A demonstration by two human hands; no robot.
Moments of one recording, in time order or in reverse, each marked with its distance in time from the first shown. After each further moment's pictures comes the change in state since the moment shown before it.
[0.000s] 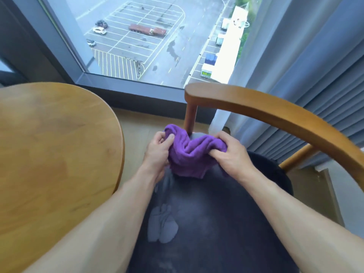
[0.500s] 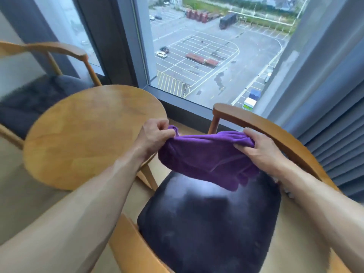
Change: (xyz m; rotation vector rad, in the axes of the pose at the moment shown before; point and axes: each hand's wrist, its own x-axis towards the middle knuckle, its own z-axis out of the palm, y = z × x) left_hand -0.224 0.114 -0.042 0.541 0.234 0.442; right_hand -0.098 -0.090 -0.125 -0.259 -0.189 -0.364
